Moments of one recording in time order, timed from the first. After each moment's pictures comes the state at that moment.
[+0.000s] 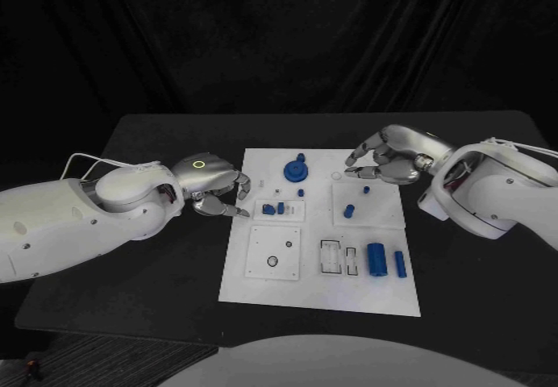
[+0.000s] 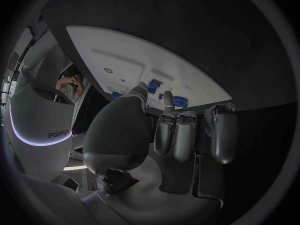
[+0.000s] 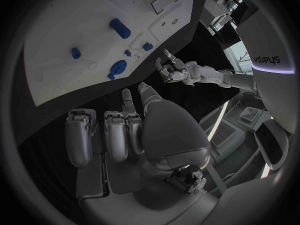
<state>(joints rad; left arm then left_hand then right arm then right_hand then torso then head) 1.29 -1.00 -0.21 1.62 -1.74 -0.31 0.13 1.22 -0.12 0.11 0.29 0.05 0.71 0.07 0.64 0.95 1.47 -0.01 1.57 1.31 1.47 -0.04 1.57 1.31 0.05 1.44 0.07 1.42 1.31 1.39 -0.99 -0.21 1.78 -1.24 -0.35 -0.09 1.31 0.02 0.02 0.11 0.29 0.91 0.11 0.13 0.26 1.46 0.01 1.58 1.31 1.47 -0.05 1.57 1.31 0.02 1.46 0.06 1.54 1.31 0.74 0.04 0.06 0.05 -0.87</state>
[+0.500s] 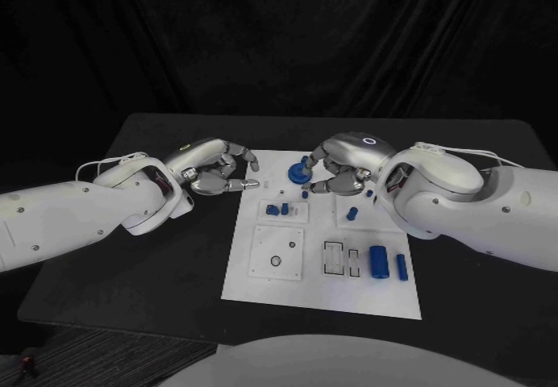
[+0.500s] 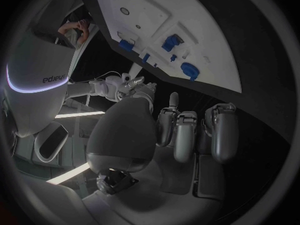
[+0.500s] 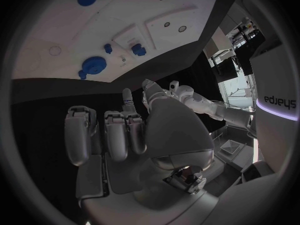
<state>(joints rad) 1.29 -1.00 -0.21 1.57 -1.14 -0.41 0.37 1.31 -0.06 0.07 0.29 0.26 0.68 0.11 0.38 0.62 1.42 0.03 1.41 1.31 1.47 -0.02 1.57 1.31 0.05 1.45 0.09 1.43 1.31 1.37 -0.75 -0.21 1.73 -1.57 -0.33 -0.23 1.26 -0.02 0.01 0.12 0.44 0.89 0.11 0.16 0.31 1.47 0.02 1.58 1.31 1.47 -0.05 1.57 1.31 0.02 1.46 0.06 1.48 1.31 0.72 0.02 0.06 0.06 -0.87</state>
